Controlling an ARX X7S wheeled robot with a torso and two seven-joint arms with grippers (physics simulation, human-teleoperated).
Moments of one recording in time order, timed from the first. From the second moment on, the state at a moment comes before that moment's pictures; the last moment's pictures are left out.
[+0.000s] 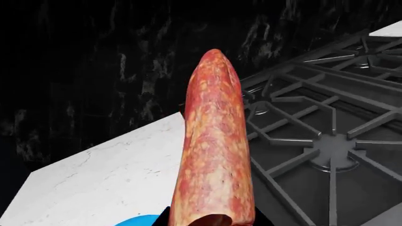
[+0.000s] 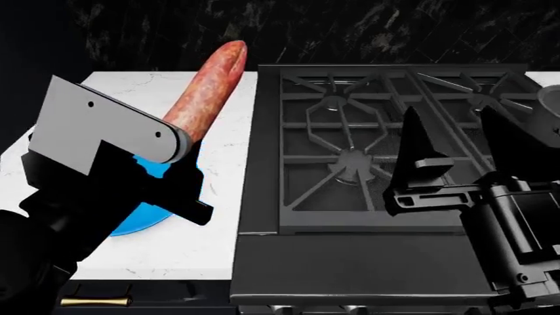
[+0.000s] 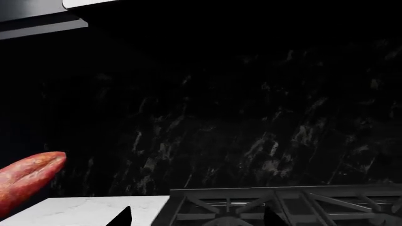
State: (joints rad) left arm -1.08 -0.76 0.28 0.67 -1.88 -1.25 -1.09; right arm 0.43 0.68 0.08 -0.98 1.23 0.73 0.76
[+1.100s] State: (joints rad) left arm -1.08 -0.77 0.29 0.66 -1.81 -1.23 -1.02; right arm 0.45 0.69 0.05 -0.96 1.23 0.71 0.77
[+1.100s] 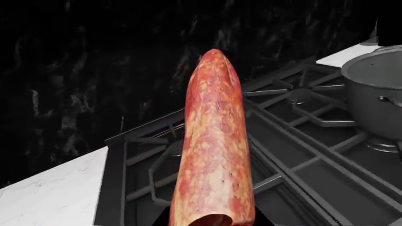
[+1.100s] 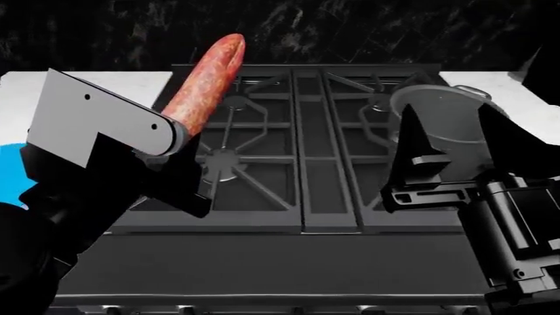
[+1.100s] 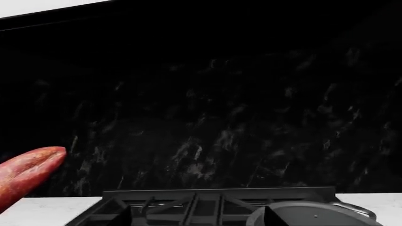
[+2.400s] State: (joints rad) left arm -1.15 -0.77 0.34 0.60 -1.80 -1.24 -0.96; right arm 0.43 0.69 0.01 -0.94 1.17 0.68 0.74
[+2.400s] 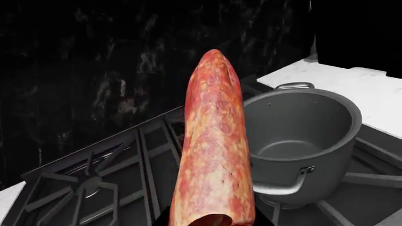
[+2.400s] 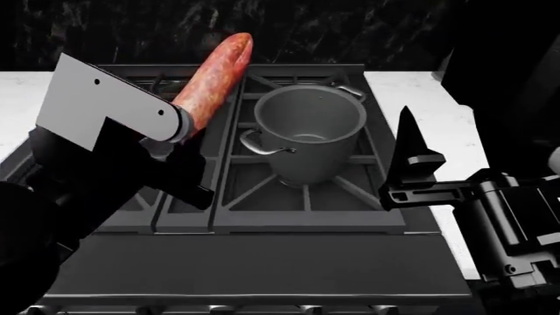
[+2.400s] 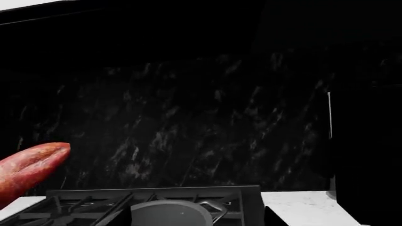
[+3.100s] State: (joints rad) left arm -1.93 -0.54 0.93 -0.01 -1.45 -1.52 -0.21; right arm 0.42 0.68 0.00 -0.88 1.13 0.65 0.71
